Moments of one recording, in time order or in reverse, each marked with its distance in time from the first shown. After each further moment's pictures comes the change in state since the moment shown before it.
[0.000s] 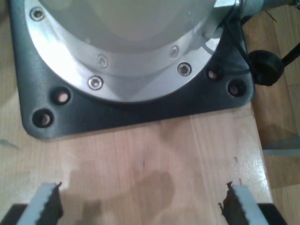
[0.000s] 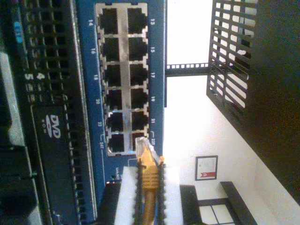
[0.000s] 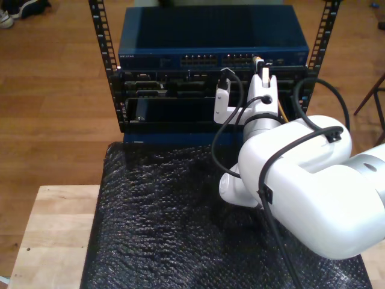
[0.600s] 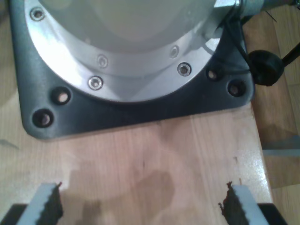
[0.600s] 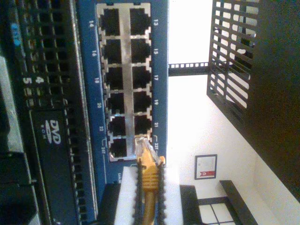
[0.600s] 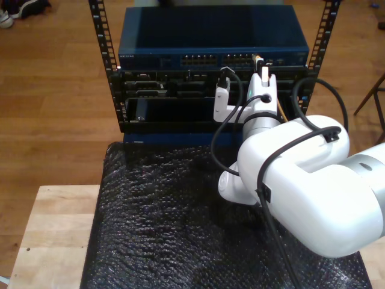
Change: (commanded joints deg) left arm 0.0 0.0 0.0 0.0 0.0 0.0; right arm -0.3 1.5 -2.0 -0.1 0.3 0.0
